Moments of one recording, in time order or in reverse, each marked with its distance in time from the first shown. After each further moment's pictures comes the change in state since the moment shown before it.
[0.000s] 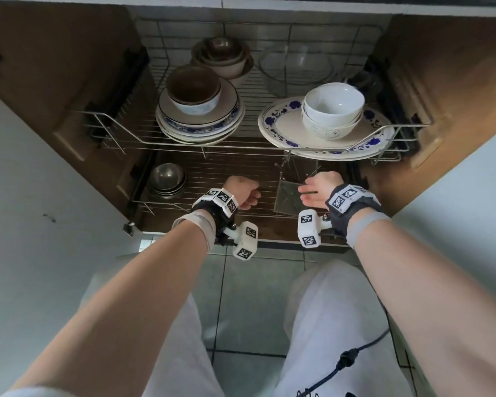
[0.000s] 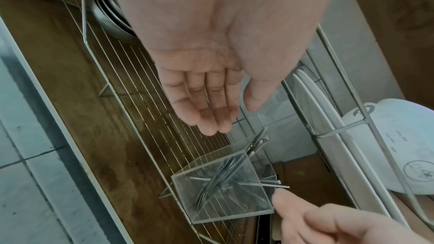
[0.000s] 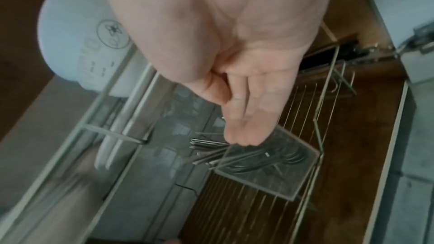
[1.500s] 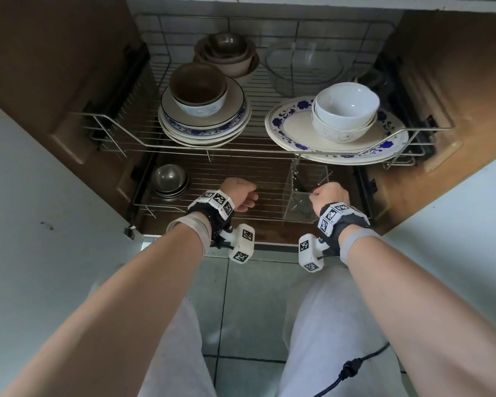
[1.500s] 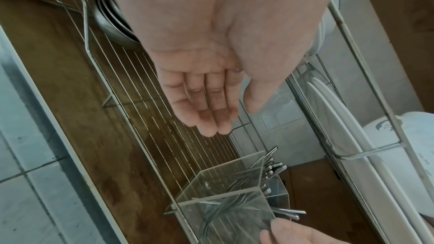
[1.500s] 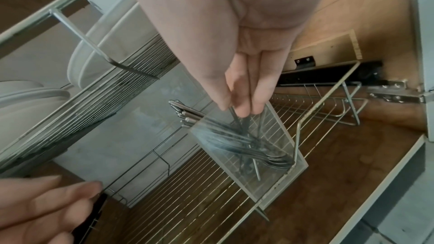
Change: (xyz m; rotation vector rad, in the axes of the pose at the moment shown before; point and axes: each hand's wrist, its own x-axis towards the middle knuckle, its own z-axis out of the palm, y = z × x) left_hand 0.018 -0.005 -0.021 0.024 0.018 -0.021; right_hand 0.012 0.031 0.017 -0.751 0.353 -0.324
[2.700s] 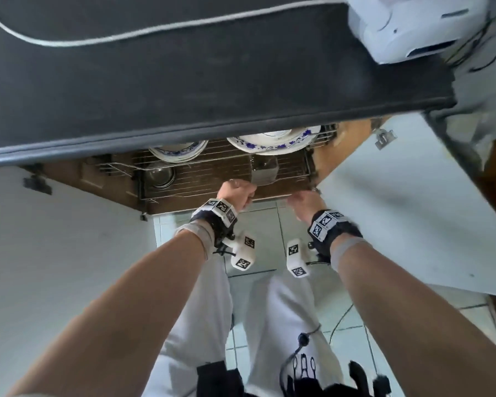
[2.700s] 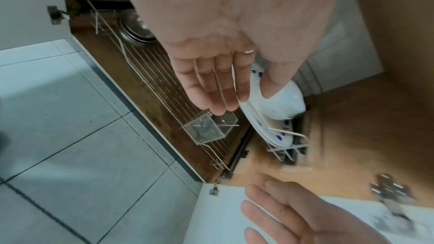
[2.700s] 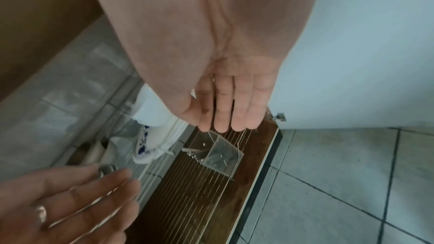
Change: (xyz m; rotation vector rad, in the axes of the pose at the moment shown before) left_hand -0.214 0.133 0.013 0.094 -0.151 -0.098; right_hand -0.154 -0.011 -0.198 0.199 -0.420 0.190
